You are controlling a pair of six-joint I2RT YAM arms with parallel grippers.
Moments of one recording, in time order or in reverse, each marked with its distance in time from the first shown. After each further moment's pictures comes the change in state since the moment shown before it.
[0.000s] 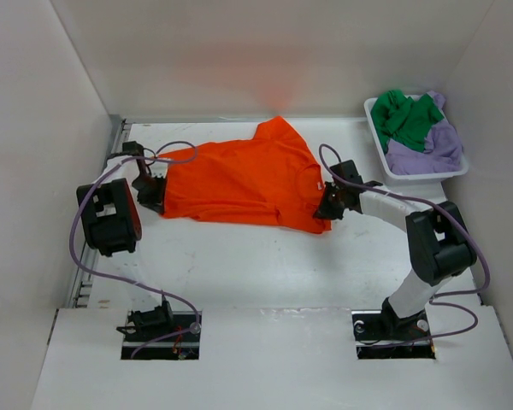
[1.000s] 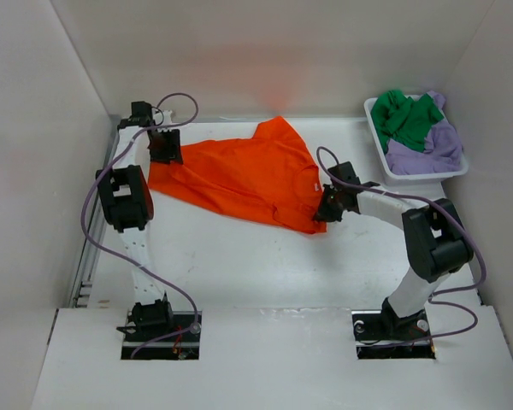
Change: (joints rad) left arm -0.072 0.336 0.633 0.021 0.077 -0.258; right arm 0.008 0.029 -0.003 0.004 0.000 0.001
